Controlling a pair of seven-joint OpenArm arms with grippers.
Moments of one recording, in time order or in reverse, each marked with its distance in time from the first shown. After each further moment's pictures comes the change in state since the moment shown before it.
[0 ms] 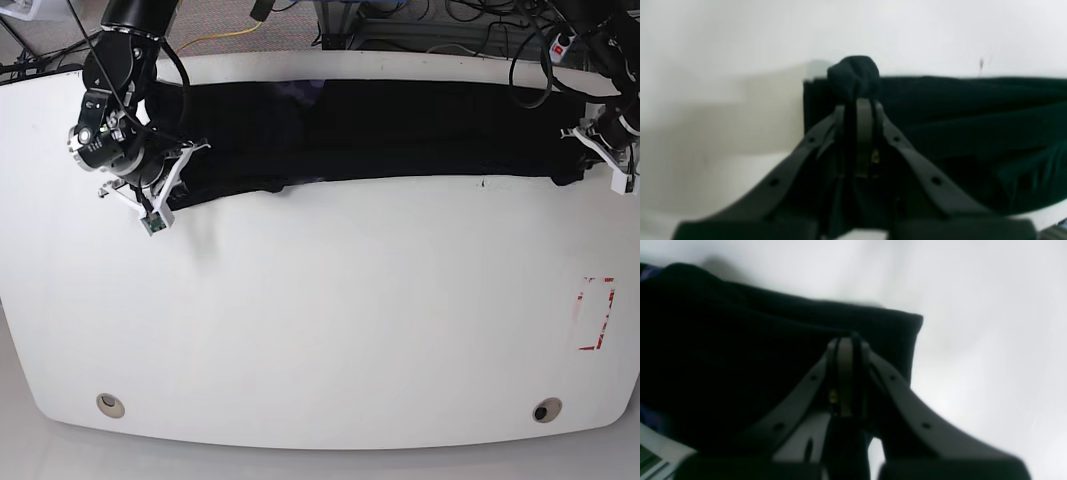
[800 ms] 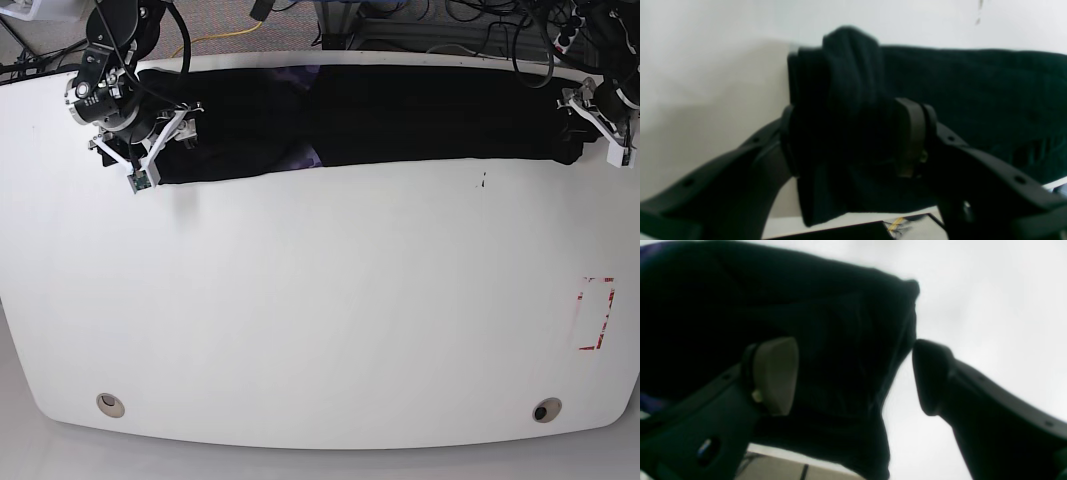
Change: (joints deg) left arm 7.6 -0.3 0.2 5.3 -7.3 0.1 0.9; right arm -9.0 -4.1 7.1 6.2 0.4 0.6 -0.3
